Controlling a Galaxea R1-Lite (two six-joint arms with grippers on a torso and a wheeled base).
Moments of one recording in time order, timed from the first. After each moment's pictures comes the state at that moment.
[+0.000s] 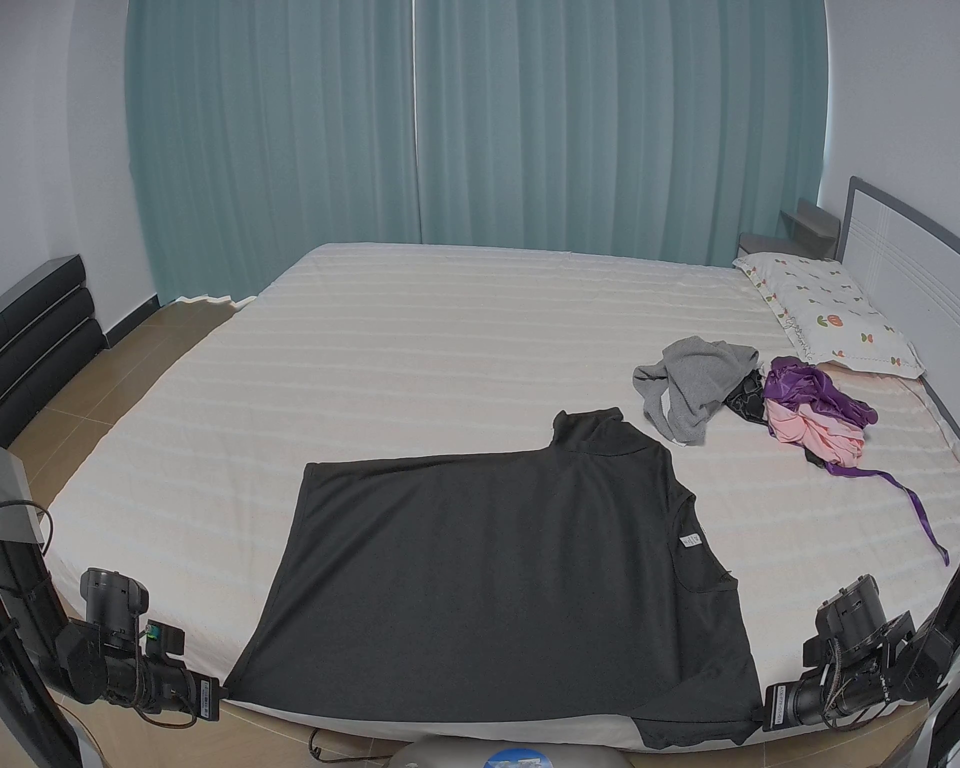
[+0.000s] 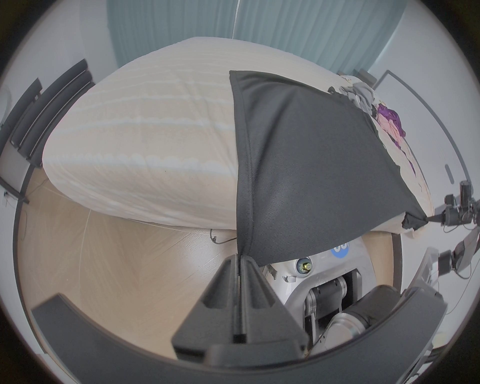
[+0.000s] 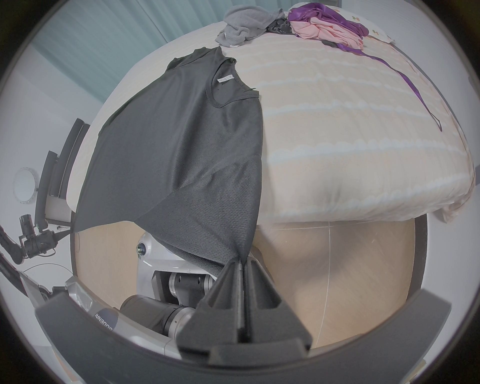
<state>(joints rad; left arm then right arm) 0.14 1.97 -0.02 -0.82 -0.23 0.12 0.30 1.80 -0.02 -0.58 0.04 0.47</state>
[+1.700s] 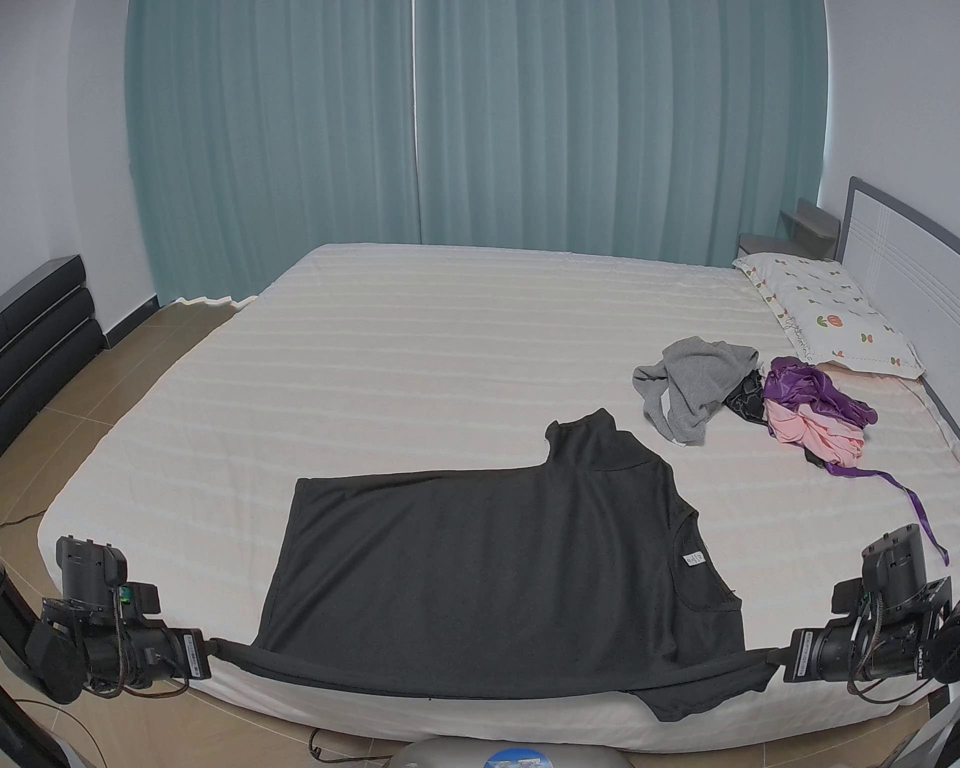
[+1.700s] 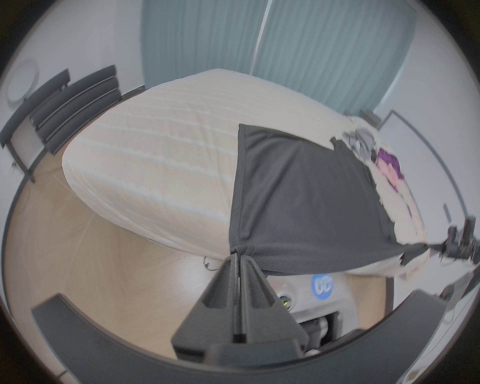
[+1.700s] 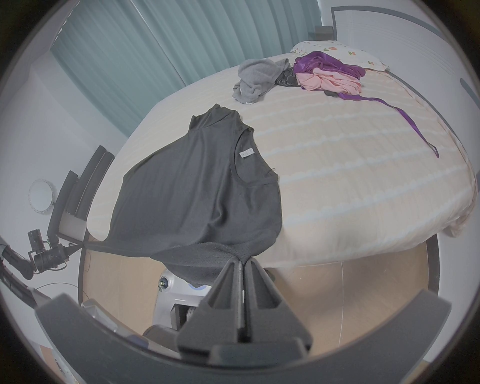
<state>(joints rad) 0.07 1.70 -0.07 -0.71 -0.18 -0.14 0.28 1.52 -0.13 -0.44 0.02 0.48</state>
